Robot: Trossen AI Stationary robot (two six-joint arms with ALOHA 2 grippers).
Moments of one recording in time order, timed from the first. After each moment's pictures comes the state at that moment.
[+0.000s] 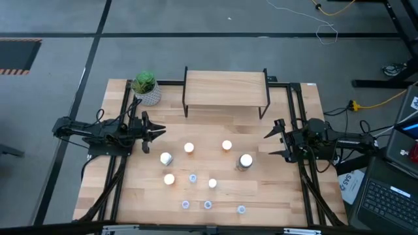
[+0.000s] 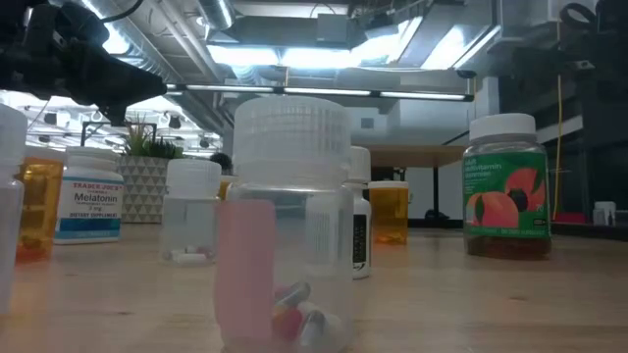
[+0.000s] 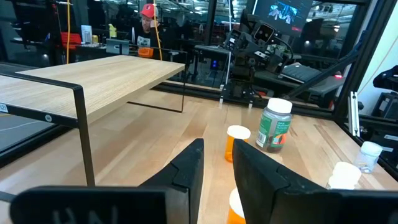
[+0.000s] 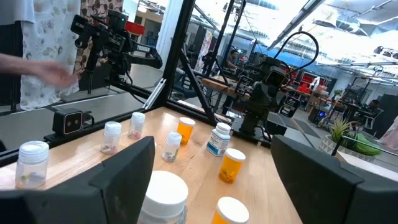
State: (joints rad) left arm -0.15 0.01 0.01 0.11 -0.38 -0.09; right arm -0.07 0.00 0.01 0.09 -0.41 -0.27
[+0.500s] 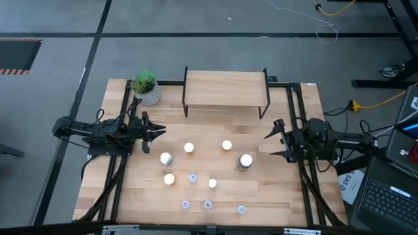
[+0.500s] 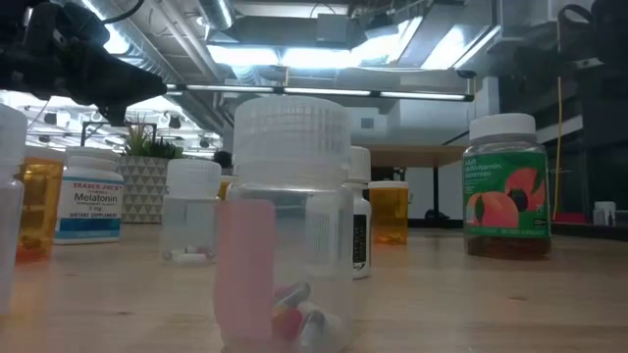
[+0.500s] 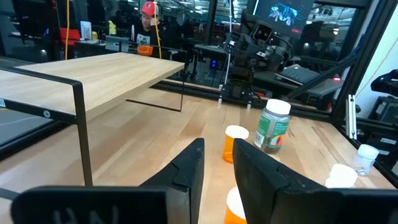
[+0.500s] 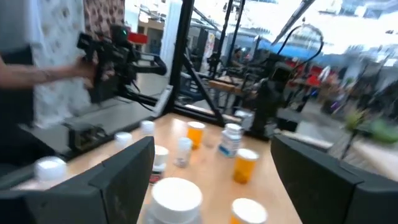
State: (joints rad) left arm -0.15 0.01 0.01 0.11 -0.38 -0.13; right arm -0.07 0.00 0.01 0.10 -0.43 -0.13
